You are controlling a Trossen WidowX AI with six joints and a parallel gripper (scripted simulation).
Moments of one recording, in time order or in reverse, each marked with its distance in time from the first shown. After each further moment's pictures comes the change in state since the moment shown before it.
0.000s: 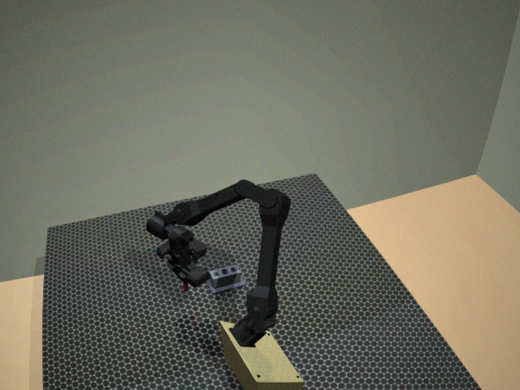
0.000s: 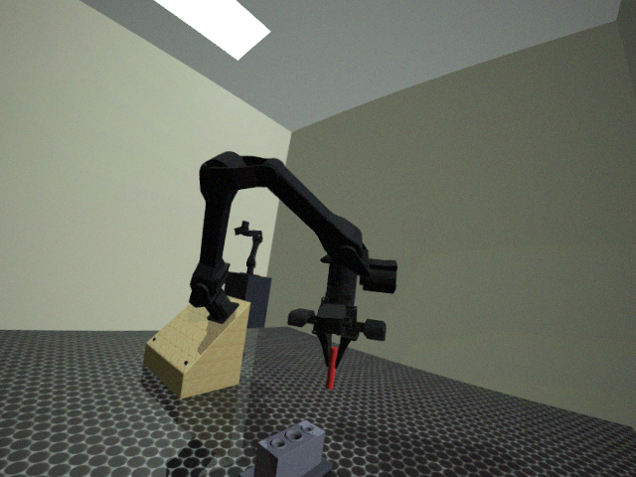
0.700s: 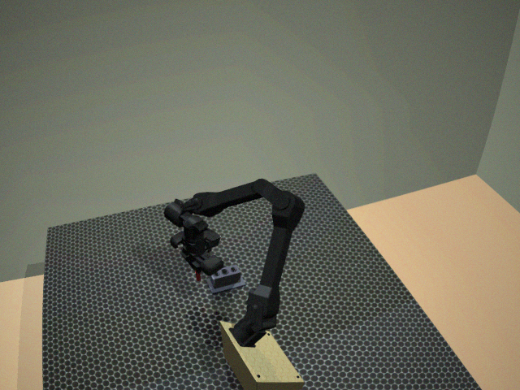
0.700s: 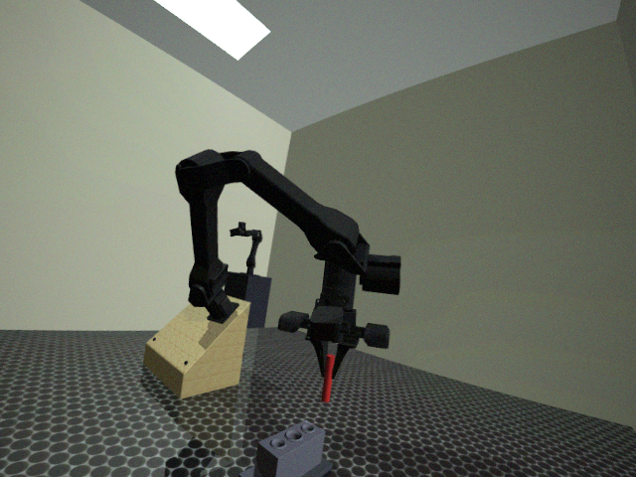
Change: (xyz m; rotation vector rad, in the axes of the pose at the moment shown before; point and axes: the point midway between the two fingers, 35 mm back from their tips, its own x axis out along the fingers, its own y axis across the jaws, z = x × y) arm -0.002 0.005 0.060 0.003 0.000 0.003
